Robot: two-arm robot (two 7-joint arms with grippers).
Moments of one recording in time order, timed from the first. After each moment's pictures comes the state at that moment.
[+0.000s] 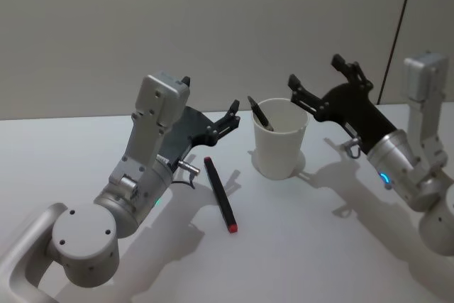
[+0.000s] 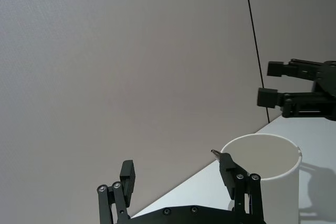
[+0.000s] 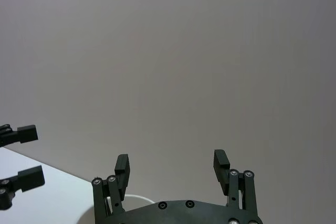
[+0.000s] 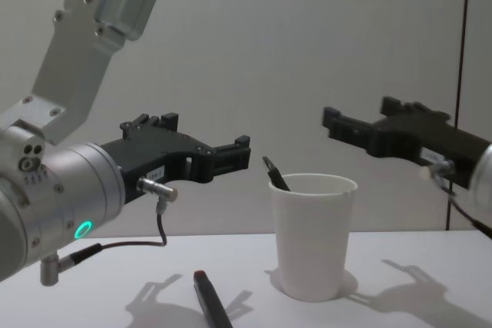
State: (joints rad) left arm -0.24 0.38 0.45 -1.63 -0.20 0.01 -0.01; right arm 0.30 0.16 -0.27 -1.37 0.23 -0.20 0.32
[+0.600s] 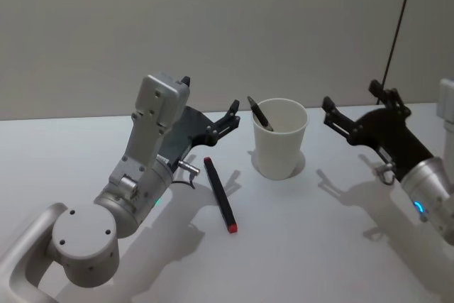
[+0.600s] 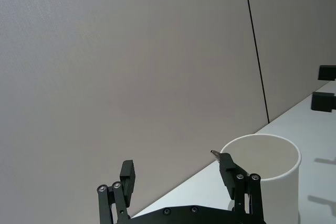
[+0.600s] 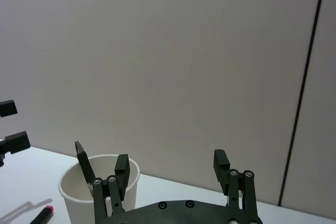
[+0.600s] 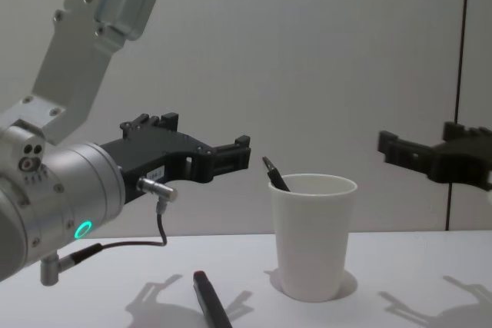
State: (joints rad) left arm -0.24 0.38 0.45 -1.63 -0.20 0.01 -0.01; right arm 0.13 0.26 -0.24 -1.59 0.26 -0.07 0.18
